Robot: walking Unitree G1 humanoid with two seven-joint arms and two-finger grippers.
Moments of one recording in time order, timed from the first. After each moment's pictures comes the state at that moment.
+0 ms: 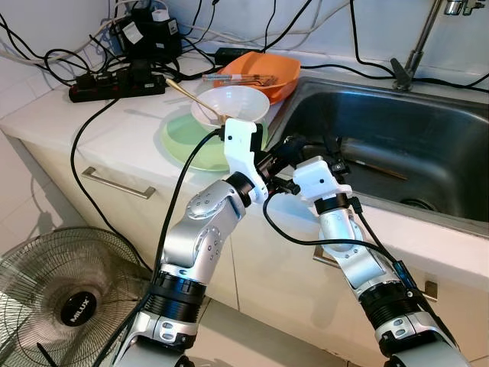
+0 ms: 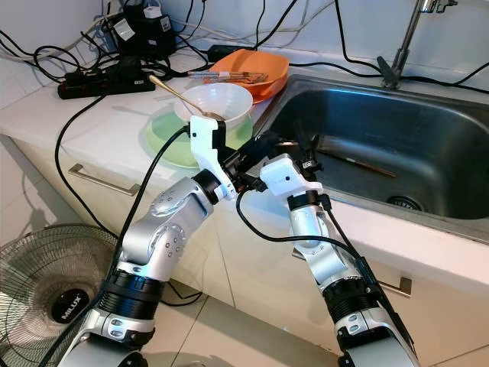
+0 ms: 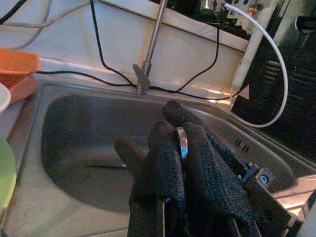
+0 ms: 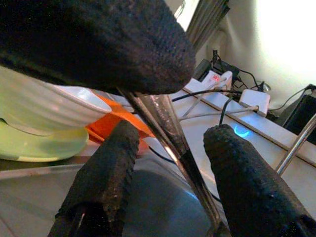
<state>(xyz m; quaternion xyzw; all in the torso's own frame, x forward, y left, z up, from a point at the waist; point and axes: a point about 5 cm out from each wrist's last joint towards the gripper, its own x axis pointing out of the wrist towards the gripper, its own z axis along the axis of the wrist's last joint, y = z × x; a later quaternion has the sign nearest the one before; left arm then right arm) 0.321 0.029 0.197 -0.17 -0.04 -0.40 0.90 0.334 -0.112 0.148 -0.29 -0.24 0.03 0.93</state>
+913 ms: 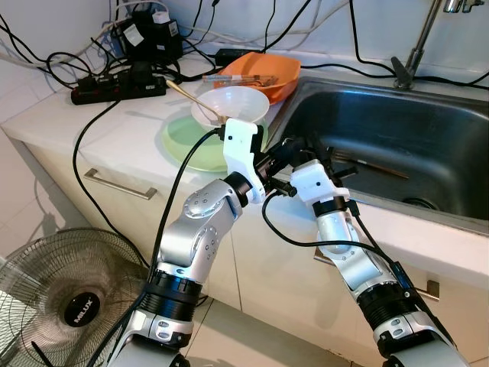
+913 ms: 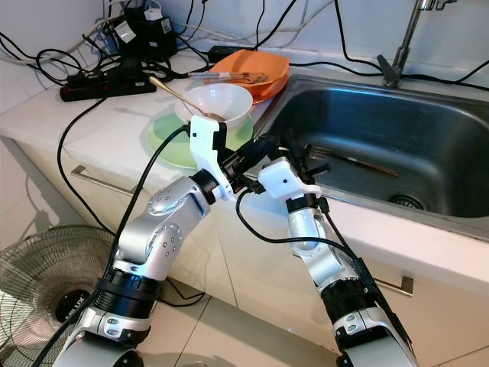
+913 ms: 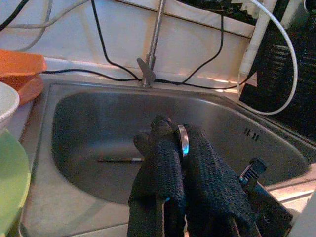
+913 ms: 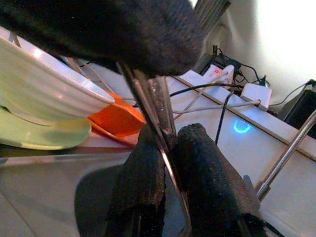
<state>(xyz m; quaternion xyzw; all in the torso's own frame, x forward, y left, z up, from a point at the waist) 0.322 0.033 0.197 -0.14 -0.03 -0.40 0.91 0.334 -0.110 0.140 -0.31 -0.23 0.03 0.92</state>
